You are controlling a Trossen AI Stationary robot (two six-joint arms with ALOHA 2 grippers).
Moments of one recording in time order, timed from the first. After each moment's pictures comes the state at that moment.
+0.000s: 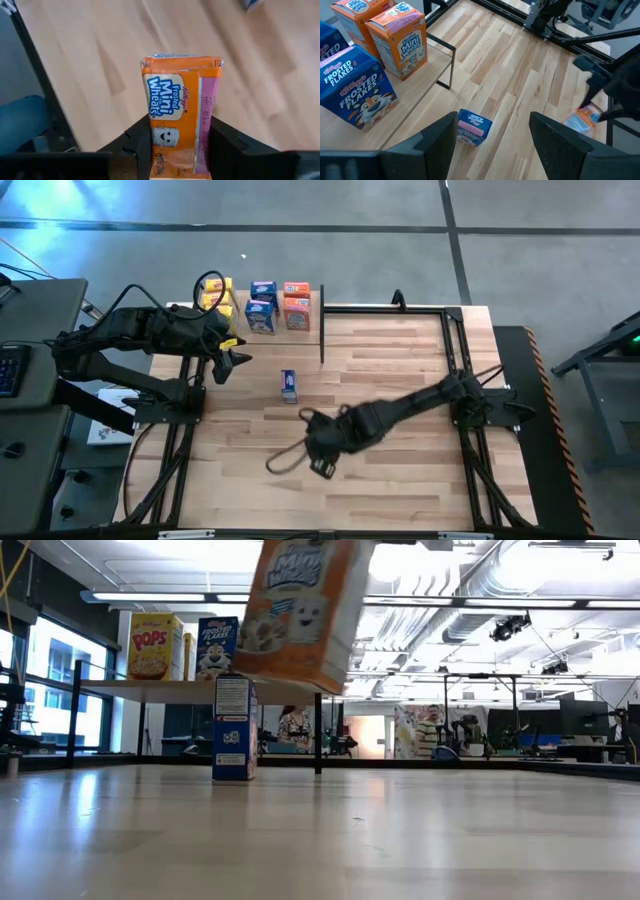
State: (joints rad) left arm 0.01 1.00 1.43 -1.11 -0.22 -0.44; right arm 0.38 2.10 2.12 -1.21 0.15 0.83
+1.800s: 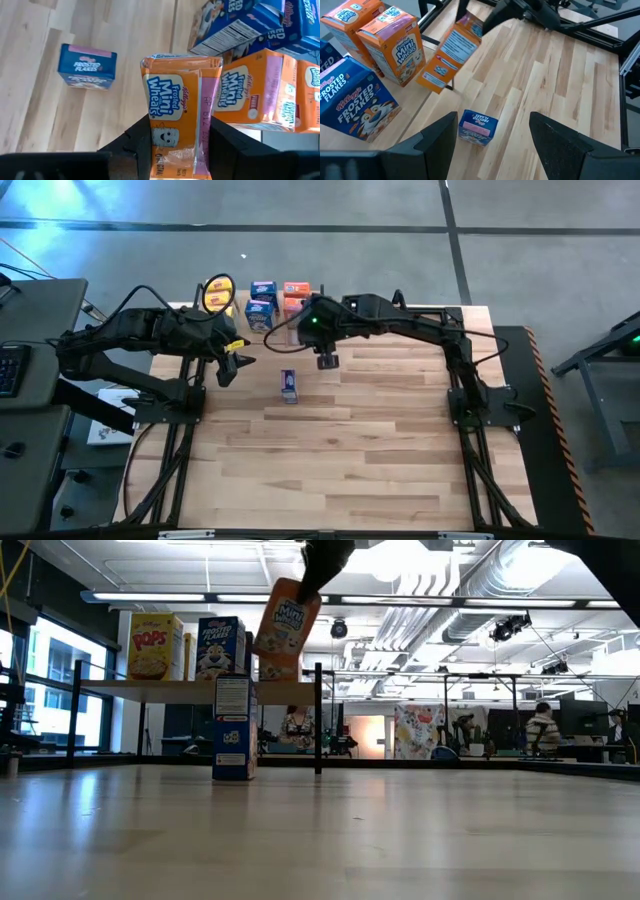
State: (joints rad) left arm 0.01 1.03 1.43 -1.10 -0.22 -0.34; right arm -0.15 2.09 2.36 -1.20 0.18 -0.45
